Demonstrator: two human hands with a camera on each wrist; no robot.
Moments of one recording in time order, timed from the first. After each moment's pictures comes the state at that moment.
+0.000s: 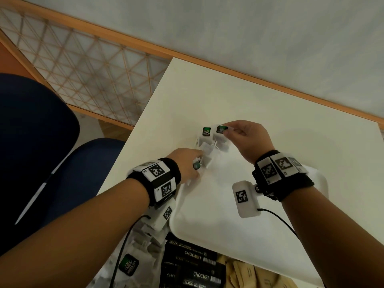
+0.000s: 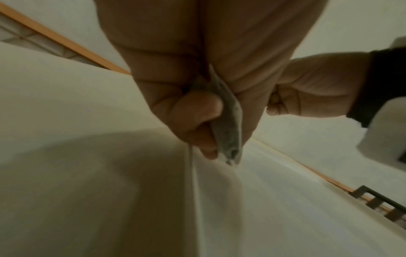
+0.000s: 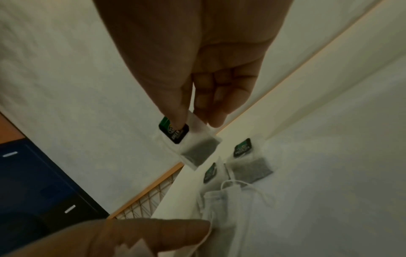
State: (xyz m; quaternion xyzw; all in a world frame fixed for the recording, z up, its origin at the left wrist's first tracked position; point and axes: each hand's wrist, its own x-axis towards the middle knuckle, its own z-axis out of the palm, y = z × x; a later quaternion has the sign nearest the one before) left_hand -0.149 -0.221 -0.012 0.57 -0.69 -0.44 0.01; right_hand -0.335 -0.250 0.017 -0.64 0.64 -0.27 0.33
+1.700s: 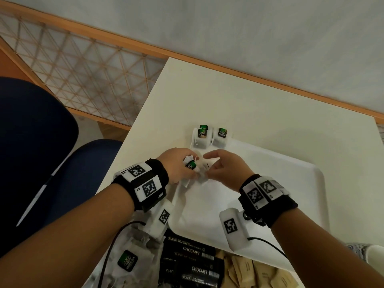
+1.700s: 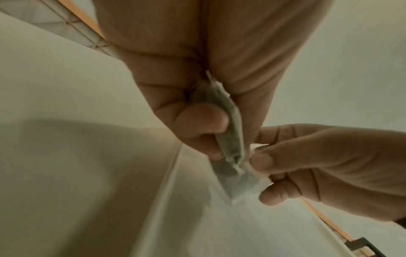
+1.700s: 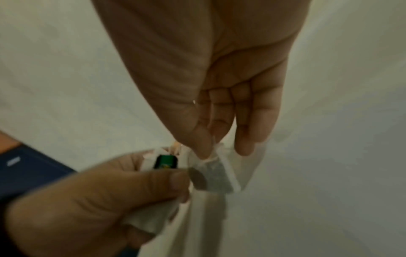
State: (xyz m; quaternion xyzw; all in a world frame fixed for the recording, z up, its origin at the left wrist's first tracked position) left_hand -0.140 -0.210 -0.012 0.59 -0.62 -0.52 0.07; right_hand -0.315 -0.197 -0.008 -0.61 0.65 -0.11 0.44
